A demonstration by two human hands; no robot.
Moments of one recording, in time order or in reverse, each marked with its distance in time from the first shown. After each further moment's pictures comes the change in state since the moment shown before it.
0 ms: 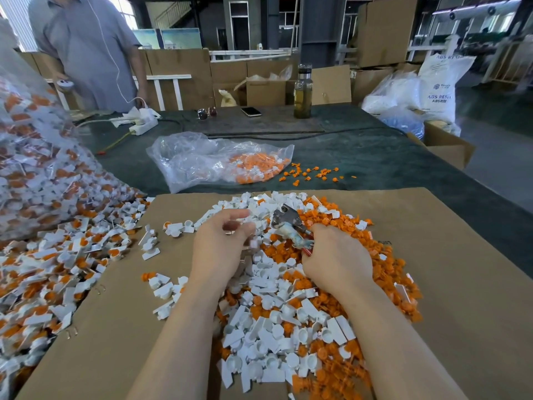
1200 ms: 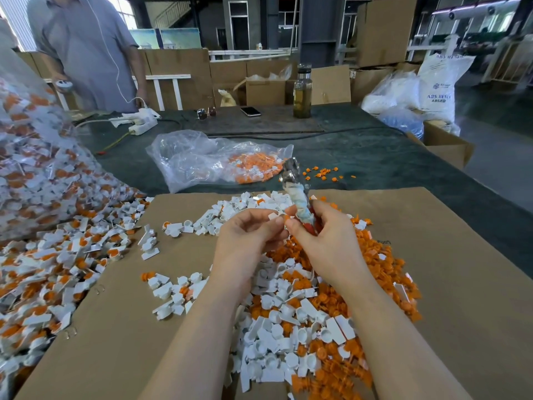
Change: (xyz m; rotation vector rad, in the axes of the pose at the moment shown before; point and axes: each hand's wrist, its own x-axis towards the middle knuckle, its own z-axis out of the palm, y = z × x) left_hand -0.013 0.014 0.022 -0.623 -0.239 -0.106; right_hand -0.004 -0.011 -0.019 0.877 0.144 -0.118
